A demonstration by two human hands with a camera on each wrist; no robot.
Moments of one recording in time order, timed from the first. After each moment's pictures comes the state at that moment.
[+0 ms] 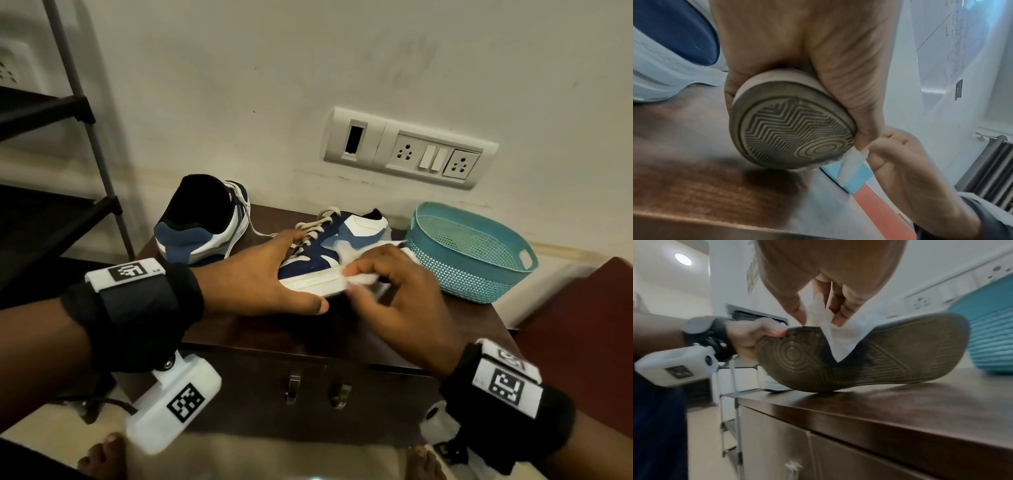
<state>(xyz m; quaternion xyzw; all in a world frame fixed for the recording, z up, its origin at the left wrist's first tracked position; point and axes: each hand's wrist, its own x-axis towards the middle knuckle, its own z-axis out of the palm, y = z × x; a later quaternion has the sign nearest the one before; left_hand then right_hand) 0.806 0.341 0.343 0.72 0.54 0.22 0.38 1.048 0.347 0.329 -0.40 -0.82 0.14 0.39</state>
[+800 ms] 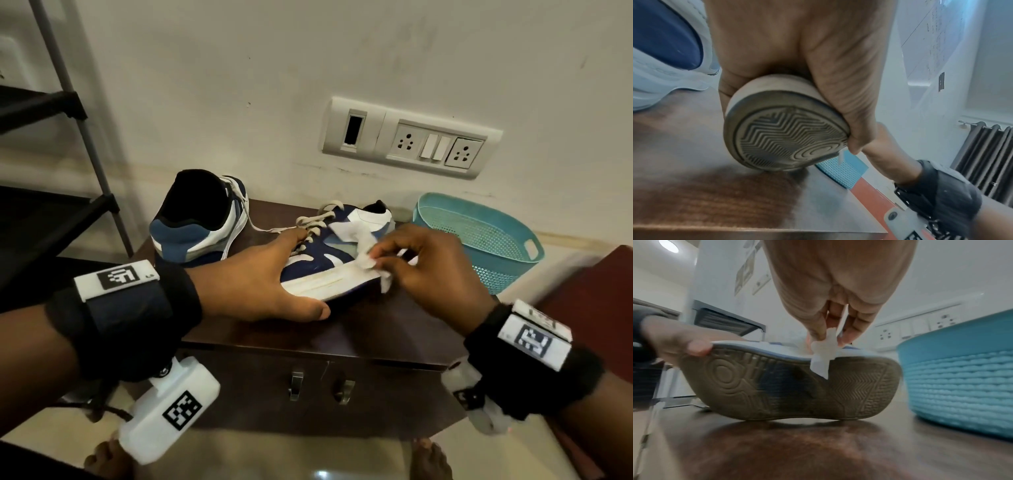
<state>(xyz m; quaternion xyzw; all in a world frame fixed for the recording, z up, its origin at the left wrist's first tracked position) 0.811 0.339 0.346 0.74 0.56 0.16 0.32 1.068 0.381 0.349 -0.47 -0.81 0.13 0.33</state>
